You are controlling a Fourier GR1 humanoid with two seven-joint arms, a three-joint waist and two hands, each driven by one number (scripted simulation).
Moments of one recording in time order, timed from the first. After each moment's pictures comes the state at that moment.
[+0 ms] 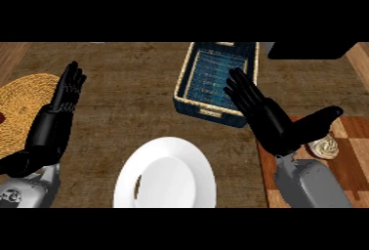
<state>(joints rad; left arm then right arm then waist) -0.19 0.38 -0.17 -1.66 0.08 0.23 -0.12 -0.33 -0.21 0.31 -1.60 -0.48 -0.05 0.14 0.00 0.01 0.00</state>
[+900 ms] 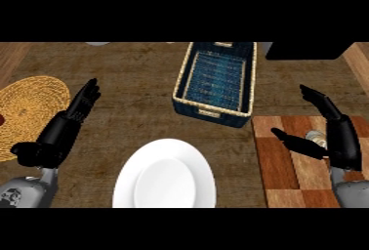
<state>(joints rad) -0.16 0.42 -0.18 -1.58 0.16 0.04 -0.03 -0.13 -0.42 0.13 -1.50 0.05 -0.36 -0.14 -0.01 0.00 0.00</state>
